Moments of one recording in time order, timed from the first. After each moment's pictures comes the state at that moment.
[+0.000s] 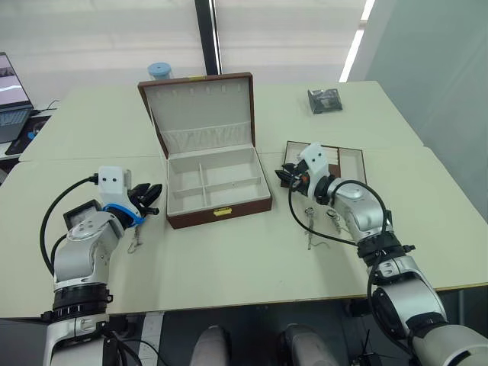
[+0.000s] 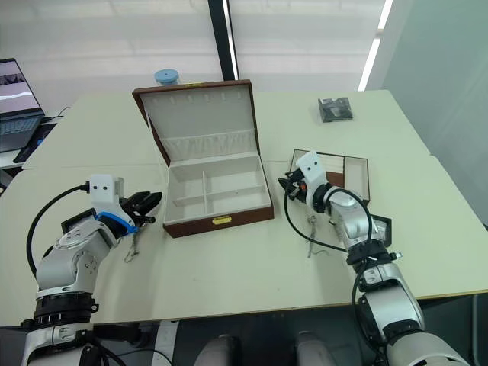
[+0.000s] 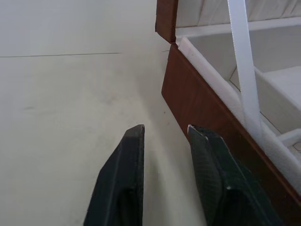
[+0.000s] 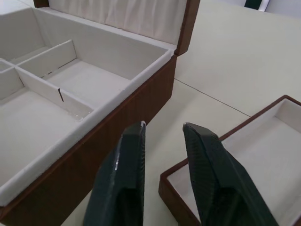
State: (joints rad) left arm -0.36 0.55 0.30 0.19 -0.37 0.51 -0.46; right arm -0.77 -0.23 0.13 0.50 0.11 0.23 0.63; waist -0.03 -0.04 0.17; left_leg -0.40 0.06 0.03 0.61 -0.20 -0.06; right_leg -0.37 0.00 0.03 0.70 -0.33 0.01
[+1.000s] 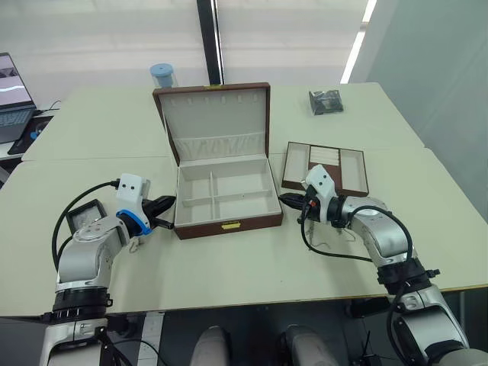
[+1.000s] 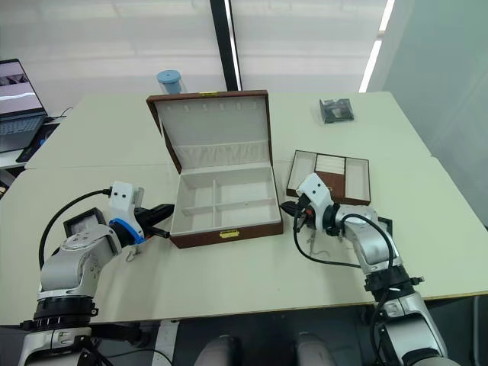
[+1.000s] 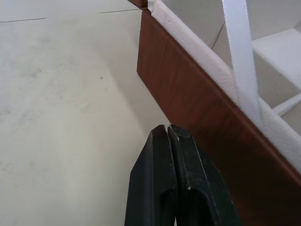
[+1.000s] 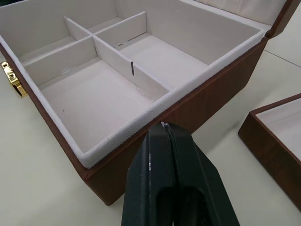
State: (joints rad) left arm -0.34 0.57 0.23 0.16 -0.33 0.57 -0.65; right arm -0.53 -0.34 0.16 0.06 0.14 0.50 0.85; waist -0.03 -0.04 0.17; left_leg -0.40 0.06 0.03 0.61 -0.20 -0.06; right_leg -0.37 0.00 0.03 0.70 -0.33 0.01
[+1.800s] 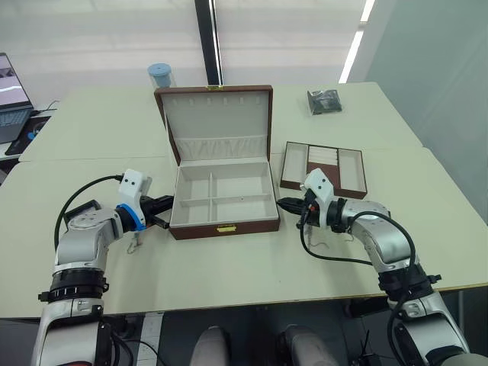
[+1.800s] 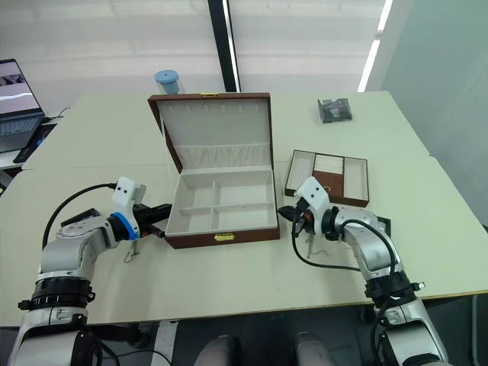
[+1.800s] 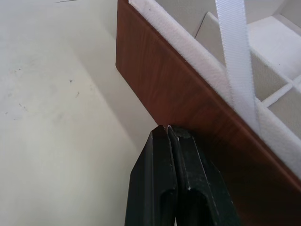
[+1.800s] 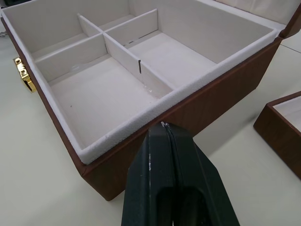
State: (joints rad) left arm -0.48 0.62 0.19 0.41 -0.24 0.50 -0.91; right arm -0.50 -0.34 0.16 -0.02 0.14 0.58 0.86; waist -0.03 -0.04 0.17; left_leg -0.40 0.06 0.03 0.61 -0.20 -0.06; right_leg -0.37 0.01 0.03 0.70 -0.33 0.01
